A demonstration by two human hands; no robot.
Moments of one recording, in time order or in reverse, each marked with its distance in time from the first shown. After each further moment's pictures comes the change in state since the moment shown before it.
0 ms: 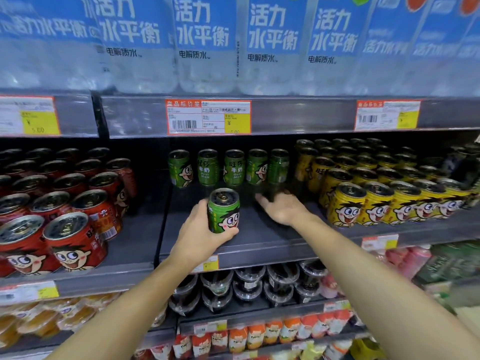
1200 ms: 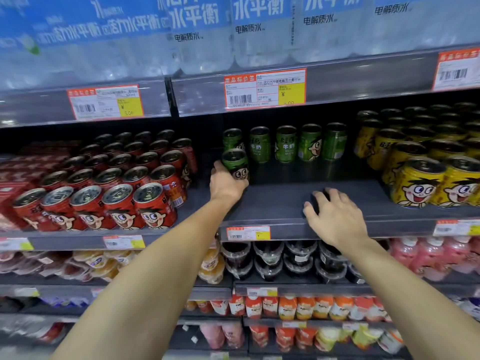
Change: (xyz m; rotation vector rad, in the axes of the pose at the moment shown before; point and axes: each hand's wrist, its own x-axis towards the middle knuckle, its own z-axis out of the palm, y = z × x) left_hand 0.050 -0.019 -0.040 0.042 0.272 -0.361; right_hand -0.084 0.000 0.043 -0.224 0.232 -0.165
